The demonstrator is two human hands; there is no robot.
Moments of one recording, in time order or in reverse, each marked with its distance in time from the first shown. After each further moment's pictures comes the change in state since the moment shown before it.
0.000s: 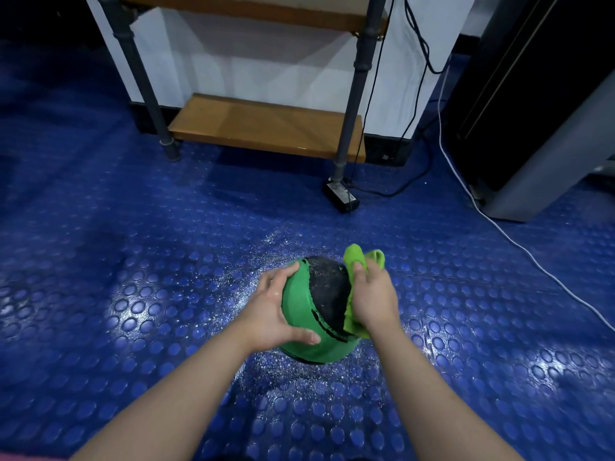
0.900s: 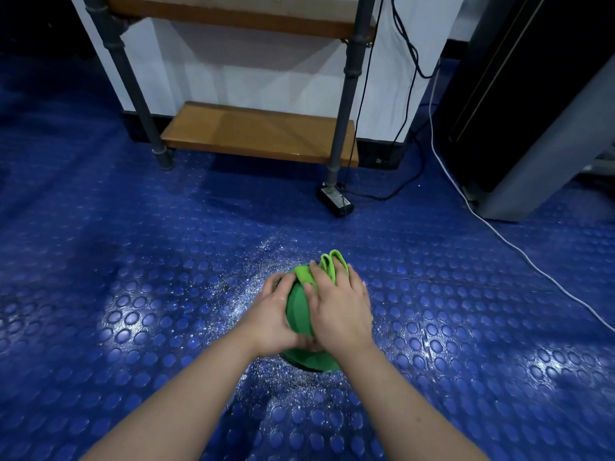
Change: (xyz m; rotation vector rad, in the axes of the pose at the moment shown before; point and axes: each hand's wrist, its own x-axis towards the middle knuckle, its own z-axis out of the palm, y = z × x) left_hand 0.010 0.009 0.004 0.100 -0.028 0.055; right_hand -0.030 -0.015 0.022 -0.480 -0.062 -0.347
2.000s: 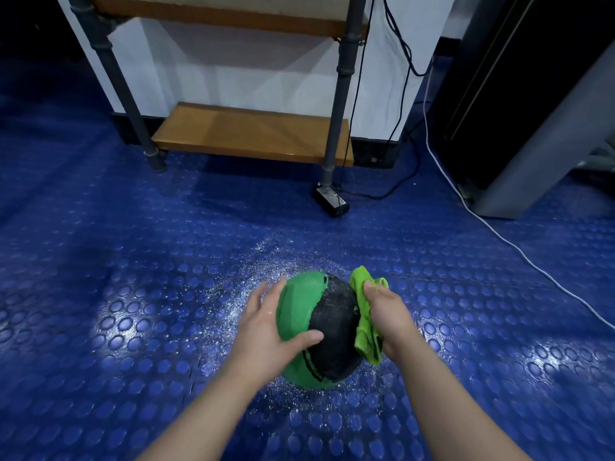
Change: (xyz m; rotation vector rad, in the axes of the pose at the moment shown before) left_hand -0.034 0.011 0.015 -0.124 0.243 -0.080; right_hand 0.021 0.088 0.010 1.055 -0.110 0.603
